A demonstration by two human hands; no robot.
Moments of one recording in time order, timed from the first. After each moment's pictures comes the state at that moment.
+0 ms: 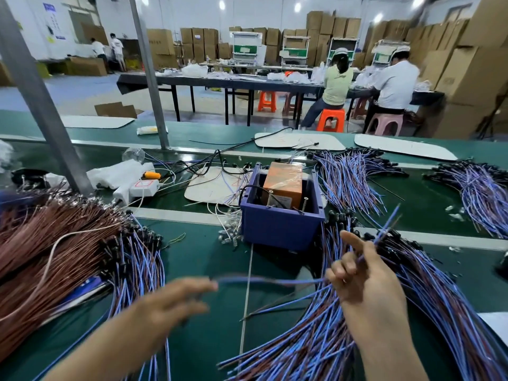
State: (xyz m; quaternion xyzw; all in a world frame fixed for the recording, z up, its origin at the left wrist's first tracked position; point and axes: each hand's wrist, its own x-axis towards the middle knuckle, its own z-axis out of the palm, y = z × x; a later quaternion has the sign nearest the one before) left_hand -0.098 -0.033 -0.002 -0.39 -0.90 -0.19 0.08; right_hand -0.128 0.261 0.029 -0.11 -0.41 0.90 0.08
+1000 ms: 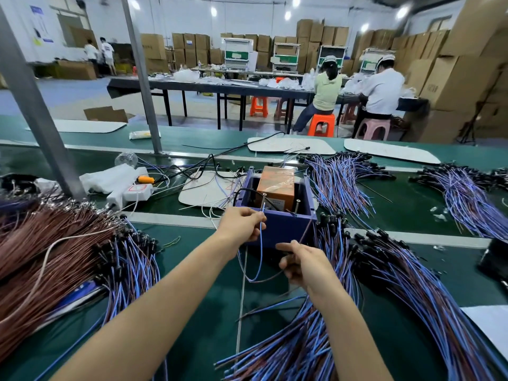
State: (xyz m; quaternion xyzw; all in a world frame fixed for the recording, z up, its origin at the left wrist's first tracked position) left_hand -0.228 0.096 0.037 0.07 -0.74 -0.66 -0.04; right_hand -0.184 0.239 -0.007 -0.11 -0.68 0.72 -0.10
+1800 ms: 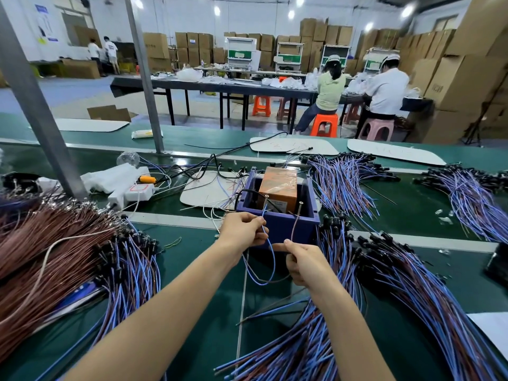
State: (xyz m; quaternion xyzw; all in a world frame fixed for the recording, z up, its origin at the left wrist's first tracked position) left_hand -0.235 0.099 0.022 0.08 -0.70 -0.71 -0.03; right_hand -0.195 0.238 -0.004 -0.07 -0.73 0.67 -0.10
